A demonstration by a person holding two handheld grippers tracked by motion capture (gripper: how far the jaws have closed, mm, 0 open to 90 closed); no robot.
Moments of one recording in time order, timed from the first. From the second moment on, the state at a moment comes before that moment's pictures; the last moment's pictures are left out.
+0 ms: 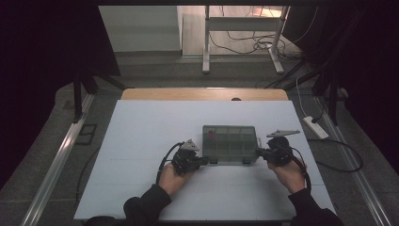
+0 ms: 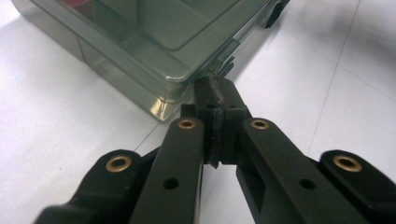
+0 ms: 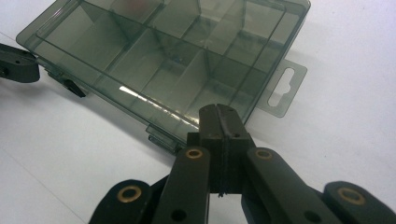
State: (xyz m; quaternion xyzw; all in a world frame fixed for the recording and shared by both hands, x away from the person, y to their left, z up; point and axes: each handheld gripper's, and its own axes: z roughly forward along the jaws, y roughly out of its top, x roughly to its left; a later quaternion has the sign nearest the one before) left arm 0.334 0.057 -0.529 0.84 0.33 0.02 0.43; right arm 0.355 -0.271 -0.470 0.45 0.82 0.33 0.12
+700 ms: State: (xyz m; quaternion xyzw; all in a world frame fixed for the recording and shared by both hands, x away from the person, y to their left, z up) left arm 0.313 0.093 -0.509 0.83 0.34 0.02 0.44; right arm 0.340 -0.274 -0.465 0.44 0.82 0.34 0.14
